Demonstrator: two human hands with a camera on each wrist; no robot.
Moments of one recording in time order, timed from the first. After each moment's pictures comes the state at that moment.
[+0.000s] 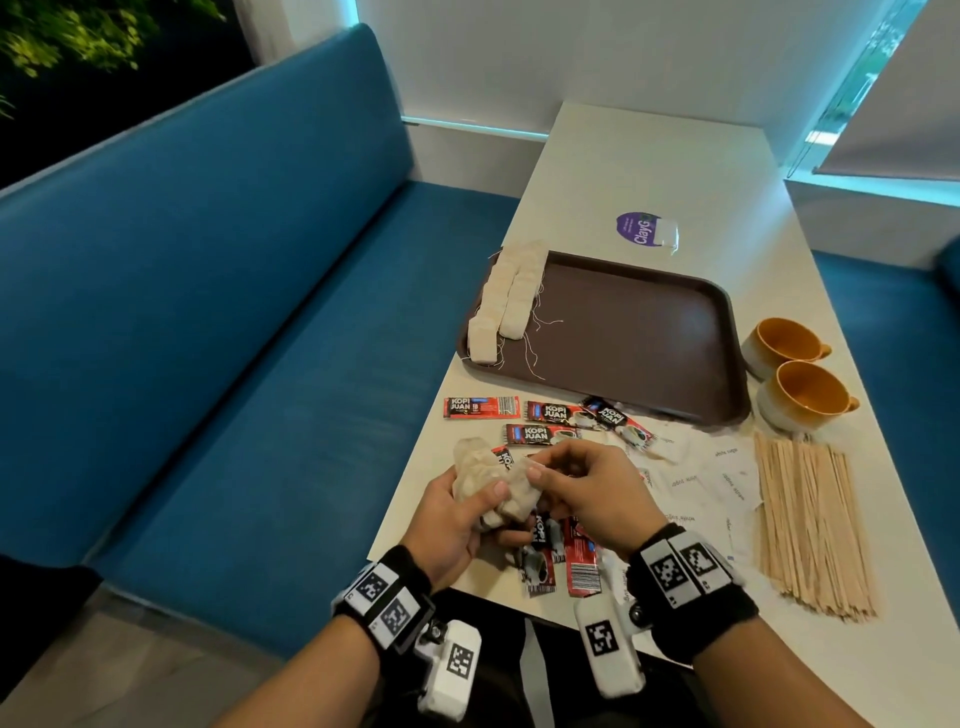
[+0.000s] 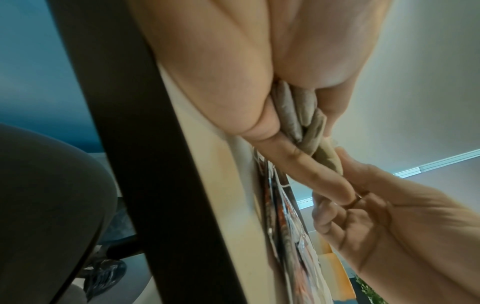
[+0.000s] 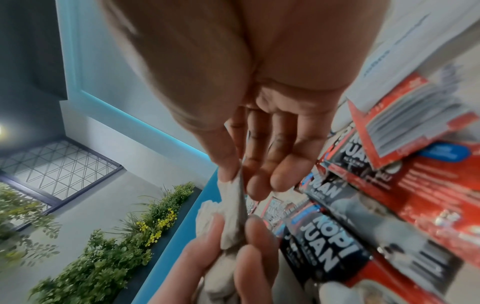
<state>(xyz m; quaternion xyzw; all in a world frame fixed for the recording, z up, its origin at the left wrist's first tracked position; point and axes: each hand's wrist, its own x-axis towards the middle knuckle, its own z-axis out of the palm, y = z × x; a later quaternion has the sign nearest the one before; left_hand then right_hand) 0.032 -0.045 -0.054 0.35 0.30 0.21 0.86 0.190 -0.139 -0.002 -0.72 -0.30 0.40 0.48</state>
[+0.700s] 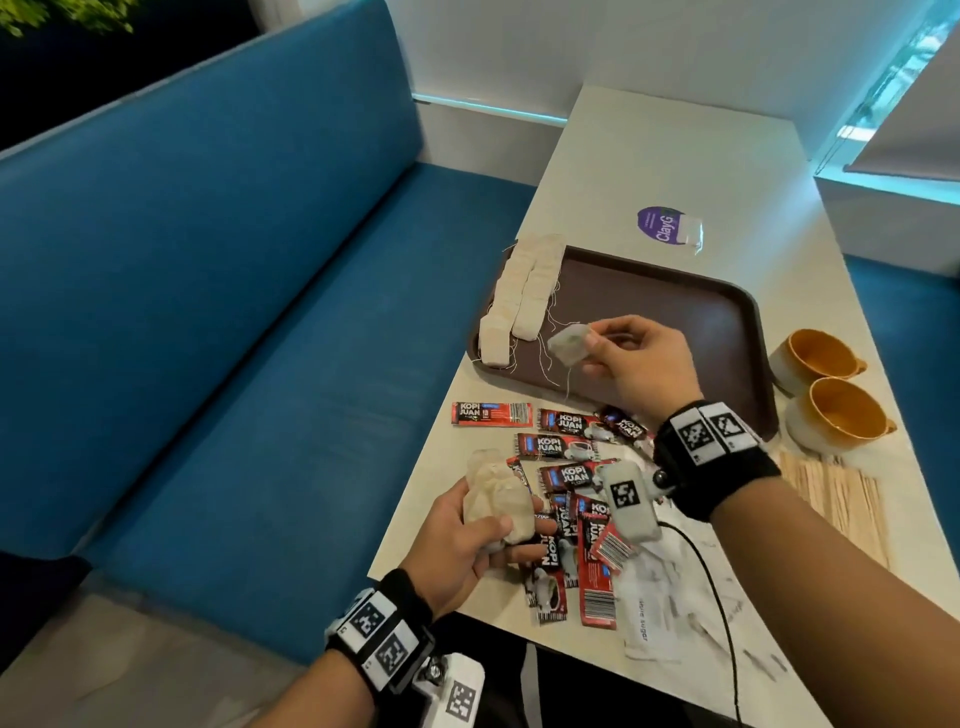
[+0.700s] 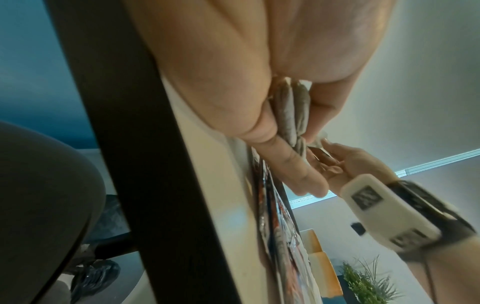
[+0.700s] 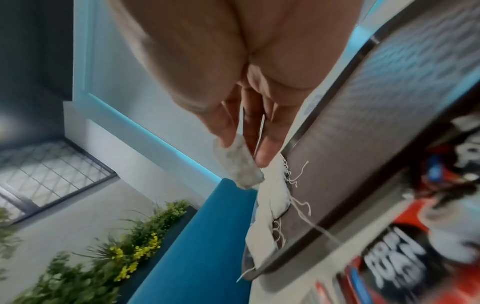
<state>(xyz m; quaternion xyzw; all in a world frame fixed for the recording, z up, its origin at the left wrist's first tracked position) 0.027 -0.041 -0.062 0.33 0.24 0.19 0.89 0.281 -0.047 0.034 -0.73 -0.27 0.27 0.57</state>
